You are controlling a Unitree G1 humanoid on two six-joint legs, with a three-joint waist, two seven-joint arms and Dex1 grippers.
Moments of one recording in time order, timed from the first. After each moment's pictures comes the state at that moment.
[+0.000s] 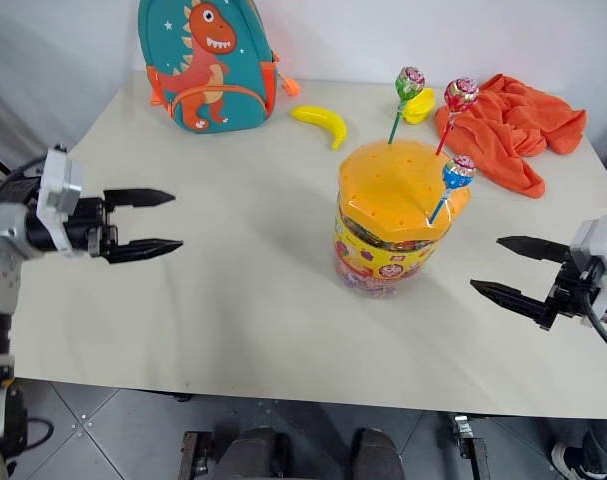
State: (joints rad) left arm -0.80 0.86 0.15 0.35 -0.45 0.26 -1.36; right arm -0.04 -0.98 -0.57 -0.12 0.65 0.39 1.20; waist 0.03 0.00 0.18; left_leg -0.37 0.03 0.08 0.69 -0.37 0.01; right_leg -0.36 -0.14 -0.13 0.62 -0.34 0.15
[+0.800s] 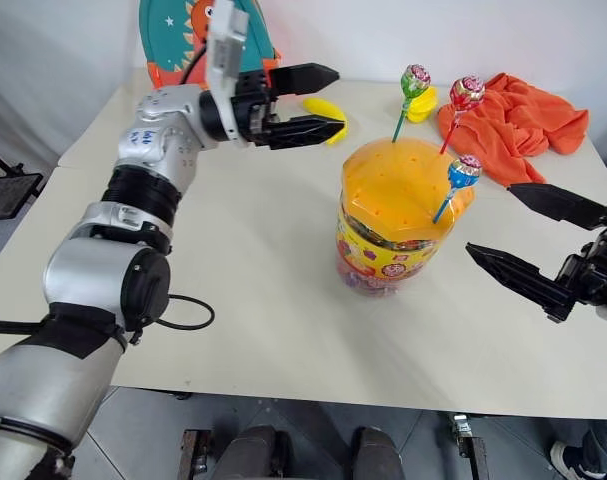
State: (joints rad) left arm -1.54 0.25 0.06 1.14 -0.31 0.04 -1.32; right arm 0.04 -0.92 -0.87 -0.57 1.04 0.62 0.90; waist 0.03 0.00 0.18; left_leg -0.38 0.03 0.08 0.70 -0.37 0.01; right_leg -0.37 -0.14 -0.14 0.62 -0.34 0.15
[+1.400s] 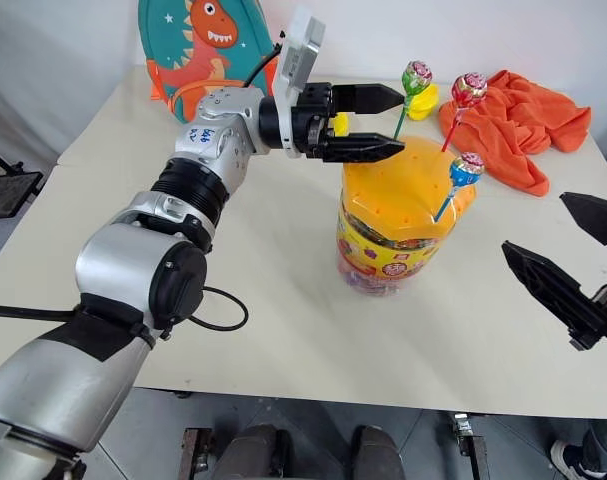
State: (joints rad) left arm -1.62 0.11 0.11 1.26 -0.25 0.00 -1.35; right arm 0.25 -0.78 -1.06 -0.71 1.22 0.59 0.68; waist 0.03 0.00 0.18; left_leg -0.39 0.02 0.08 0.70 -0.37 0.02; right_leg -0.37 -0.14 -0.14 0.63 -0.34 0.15
